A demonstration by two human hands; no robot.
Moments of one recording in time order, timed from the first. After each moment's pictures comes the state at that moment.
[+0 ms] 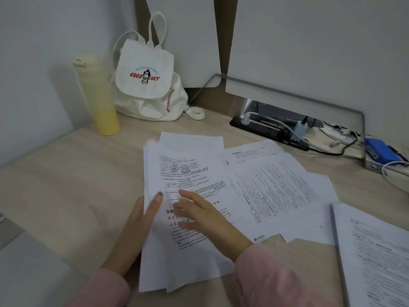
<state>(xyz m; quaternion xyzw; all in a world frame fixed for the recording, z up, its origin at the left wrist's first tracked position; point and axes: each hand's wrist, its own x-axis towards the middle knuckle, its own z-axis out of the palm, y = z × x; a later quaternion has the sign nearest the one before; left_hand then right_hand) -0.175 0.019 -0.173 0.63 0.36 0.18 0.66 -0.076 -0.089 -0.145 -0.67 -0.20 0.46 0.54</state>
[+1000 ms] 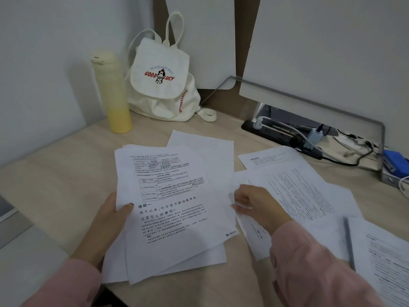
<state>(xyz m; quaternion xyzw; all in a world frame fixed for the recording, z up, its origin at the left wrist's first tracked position) -0.201 0.087 -0.181 0.66 0.44 0.19 0.58 0.011 -0.102 -0.147 -0.71 0.01 0.37 0.60</state>
